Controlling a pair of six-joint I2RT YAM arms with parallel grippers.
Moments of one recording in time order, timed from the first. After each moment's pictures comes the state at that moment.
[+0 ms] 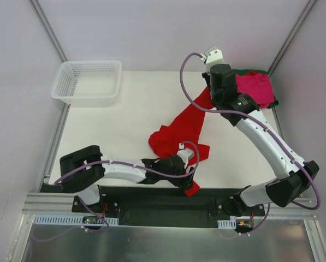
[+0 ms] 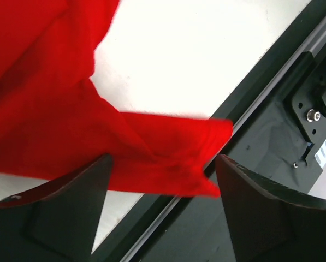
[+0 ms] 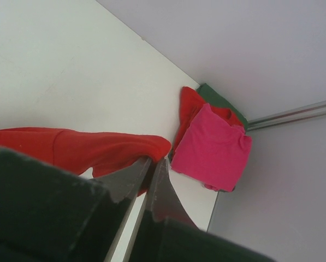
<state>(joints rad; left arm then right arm) -1.26 1.64 0.76 0.10 -0.03 -0.62 0.60 1.41 1.55 -0.47 0.66 -0.24</state>
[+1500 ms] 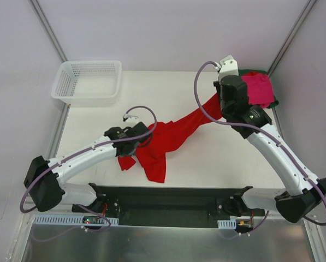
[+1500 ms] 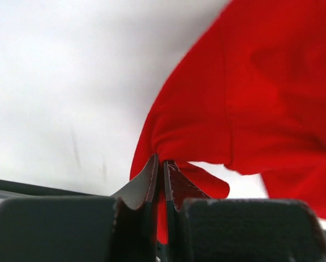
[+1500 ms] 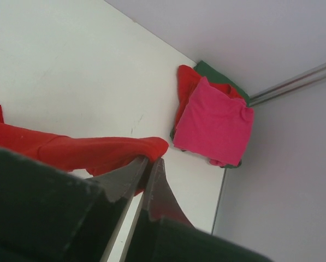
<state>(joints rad) -0.87 1.30 0.95 -1.02 -0.55 -0.71 0.59 1.27 1.42 -0.50 0.70 -0.15</state>
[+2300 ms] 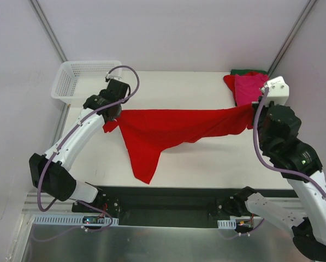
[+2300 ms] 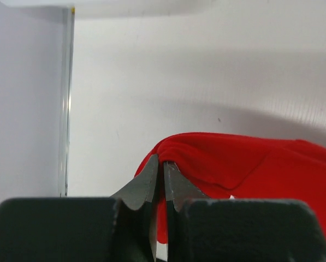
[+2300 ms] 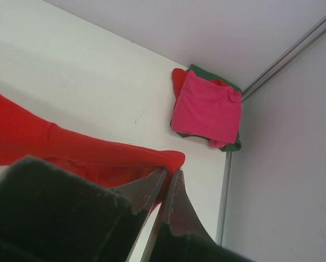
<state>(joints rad) -0.43 1.39 1.33 -0.92 -0.61 -0.20 0.59 0.84 1.35 -0.73 0.76 -0.08</state>
